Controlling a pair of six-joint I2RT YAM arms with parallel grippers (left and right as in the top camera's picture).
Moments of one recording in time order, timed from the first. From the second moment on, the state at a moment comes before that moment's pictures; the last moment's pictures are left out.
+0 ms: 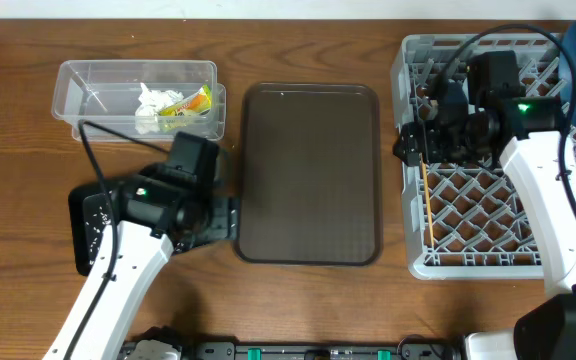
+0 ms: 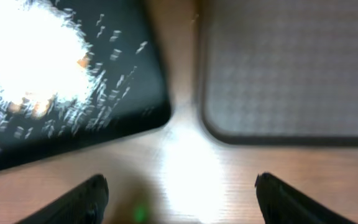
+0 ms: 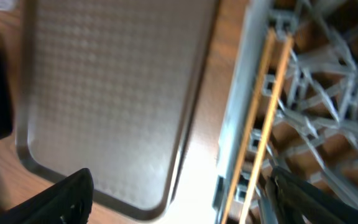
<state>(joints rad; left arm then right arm) -0.27 1.23 1.07 -1.25 0.00 -0.30 0.08 1.60 1.43 -1.10 -0.31 0.02</state>
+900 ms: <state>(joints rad) -0.22 0.46 1.00 -1.13 -0.03 -0.31 0.06 0.76 0.73 -0.81 -0.23 0.09</state>
